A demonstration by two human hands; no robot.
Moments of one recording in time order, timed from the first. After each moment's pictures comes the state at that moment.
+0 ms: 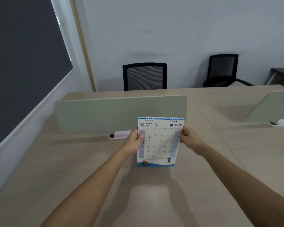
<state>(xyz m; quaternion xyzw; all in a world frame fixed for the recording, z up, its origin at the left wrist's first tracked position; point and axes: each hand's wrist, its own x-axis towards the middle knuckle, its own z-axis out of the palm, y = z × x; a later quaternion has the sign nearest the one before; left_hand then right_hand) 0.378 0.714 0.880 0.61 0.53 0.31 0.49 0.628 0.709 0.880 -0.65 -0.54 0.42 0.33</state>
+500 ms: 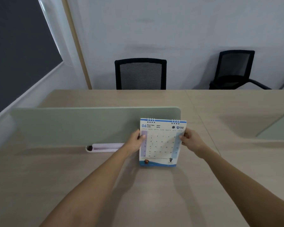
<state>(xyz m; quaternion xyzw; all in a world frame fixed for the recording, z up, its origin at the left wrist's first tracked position) 0.501 0.872 0.835 0.57 0.56 0.30 0.52 0.745 0.857 0.856 -0.66 -0.53 0.42 0.32</state>
